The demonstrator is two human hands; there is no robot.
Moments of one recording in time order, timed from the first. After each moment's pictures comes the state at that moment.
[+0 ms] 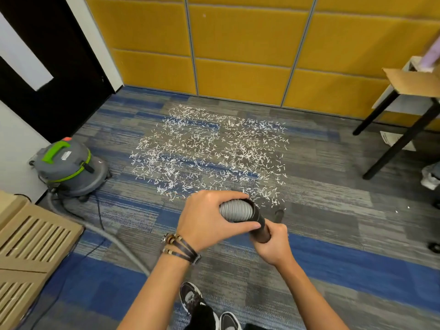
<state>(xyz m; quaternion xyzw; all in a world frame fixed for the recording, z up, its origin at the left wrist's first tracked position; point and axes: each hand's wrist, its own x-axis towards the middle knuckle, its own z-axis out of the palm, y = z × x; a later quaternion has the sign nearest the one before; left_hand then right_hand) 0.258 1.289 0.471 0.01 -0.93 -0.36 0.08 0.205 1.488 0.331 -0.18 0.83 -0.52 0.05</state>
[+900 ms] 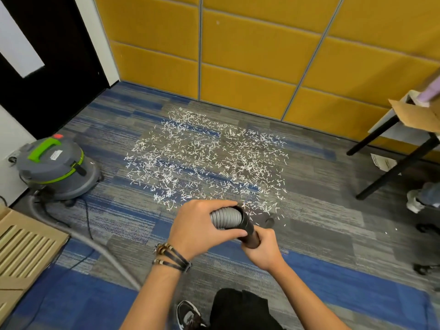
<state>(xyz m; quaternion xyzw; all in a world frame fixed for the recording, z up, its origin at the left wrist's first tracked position) 0.232 1.127 0.441 0.02 -0.90 -0.43 0.09 0.168 1.339 0.322 -0.17 0.87 -0.46 0.11</state>
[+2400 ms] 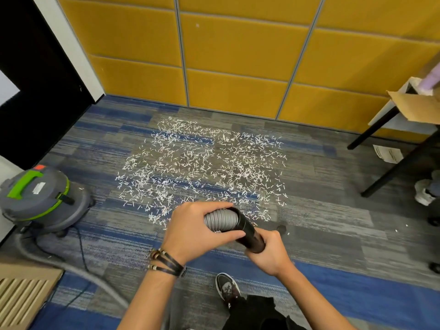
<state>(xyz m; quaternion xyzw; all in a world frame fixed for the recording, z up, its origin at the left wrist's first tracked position) 0.093 1.122 0.456 0.01 -0.90 -0.42 0.08 0.042 1.349 0.333 -0.16 0.87 -0.45 0.14</state>
